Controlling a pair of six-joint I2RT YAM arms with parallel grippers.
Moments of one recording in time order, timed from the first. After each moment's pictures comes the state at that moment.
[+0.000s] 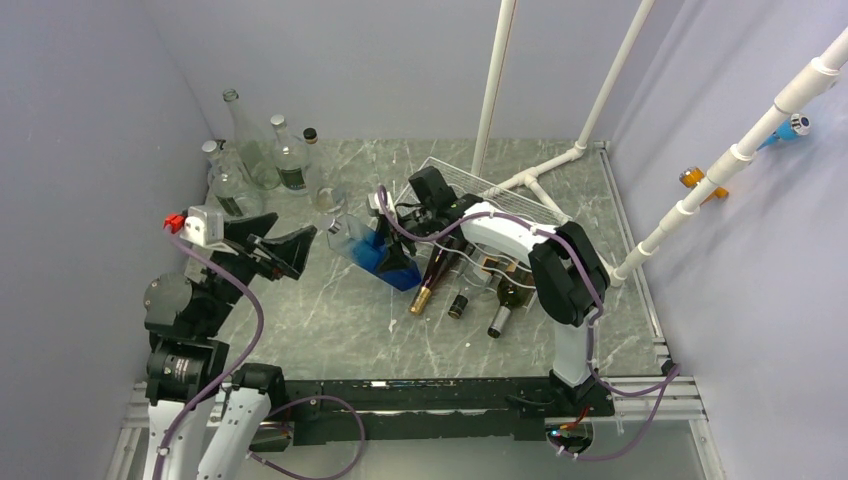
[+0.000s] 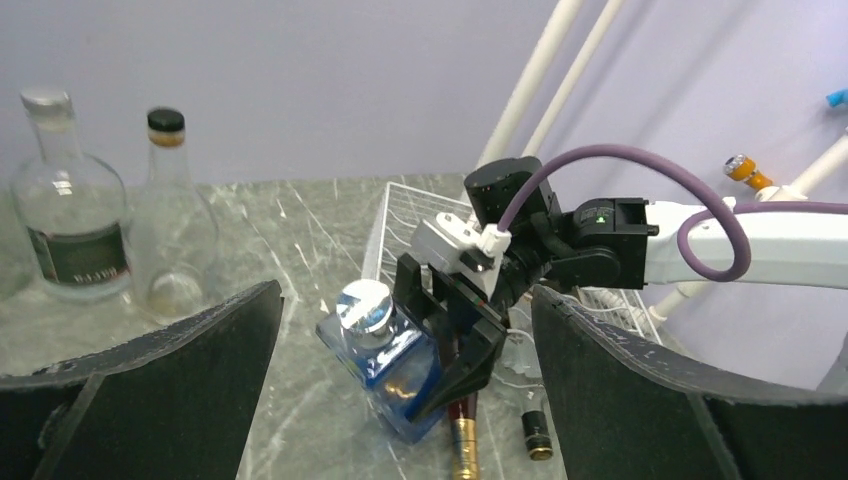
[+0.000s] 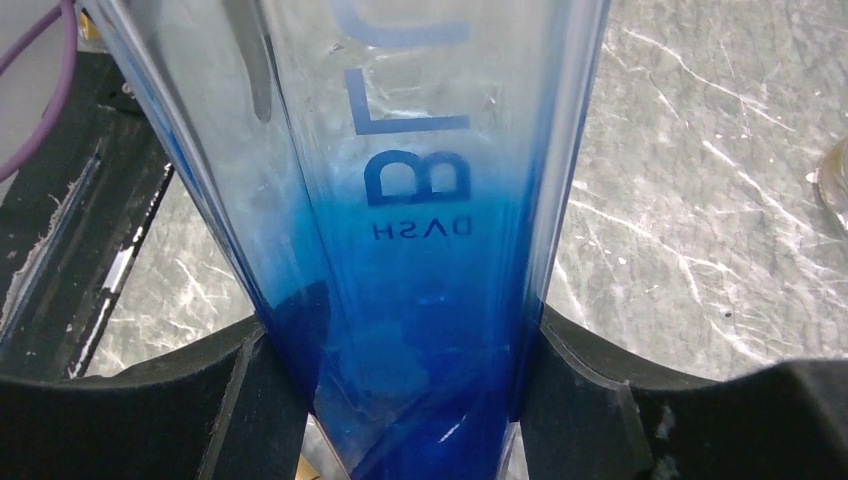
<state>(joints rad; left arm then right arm) -0.12 0.42 0.87 -0.25 0.34 -0.37 0.69 1.93 1.43 -0.25 -1.02 -0.60</state>
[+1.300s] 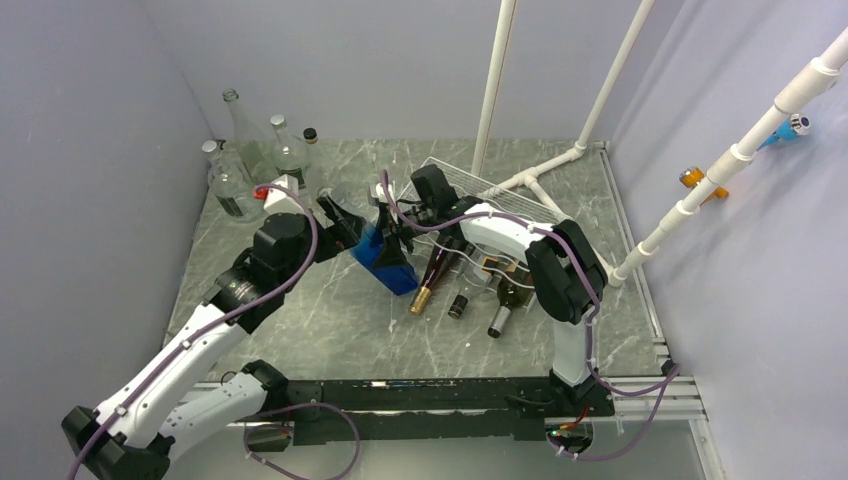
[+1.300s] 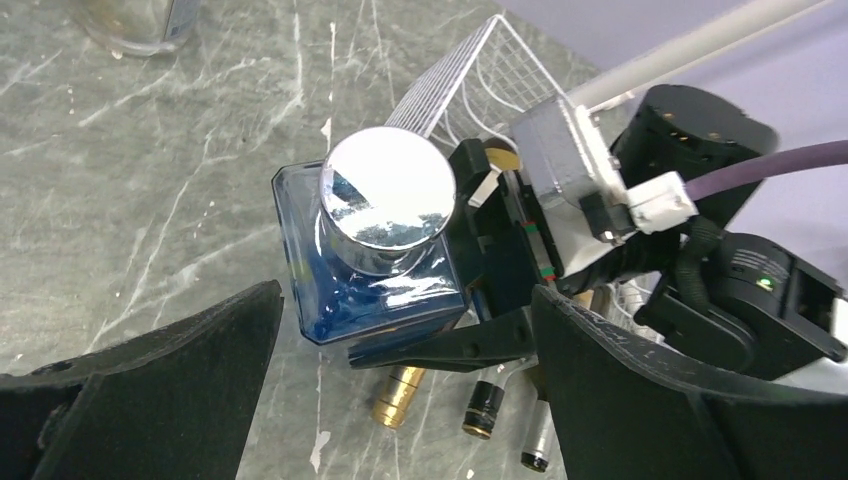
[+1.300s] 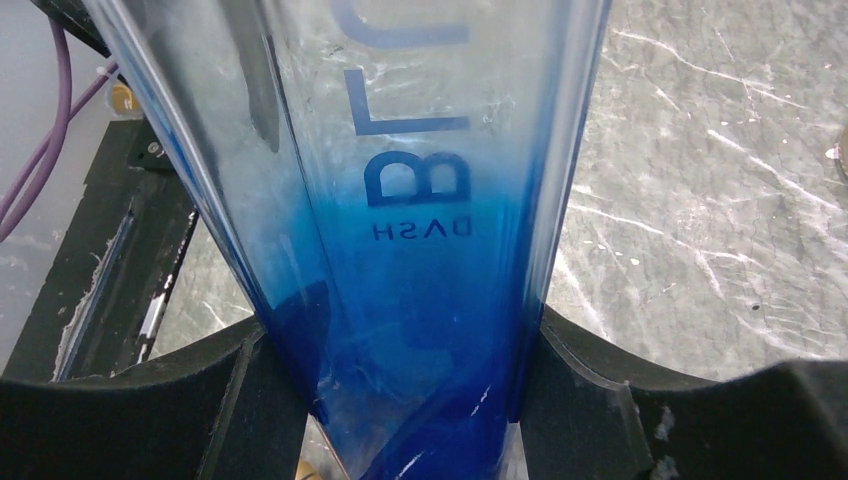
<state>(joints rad) -0.59 0.83 0.88 -0.37 -0.28 -0.80 0.68 1.95 1.40 -0.10 -1.04 -0.37</state>
